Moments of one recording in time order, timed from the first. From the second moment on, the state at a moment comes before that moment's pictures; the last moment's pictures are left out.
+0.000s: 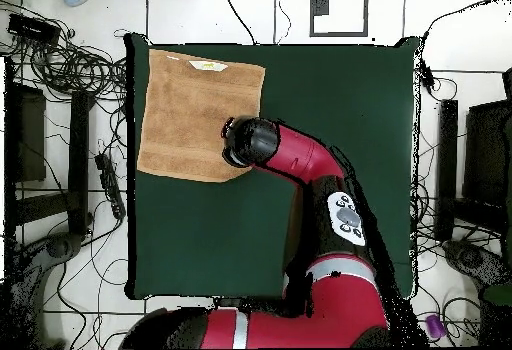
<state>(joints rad) -0.13 -0.42 0.00 1.47 0.26 0.48 1.83</state>
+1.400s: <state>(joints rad) -0.14 -0.33 0.03 1.50 0.26 0.34 1.83</state>
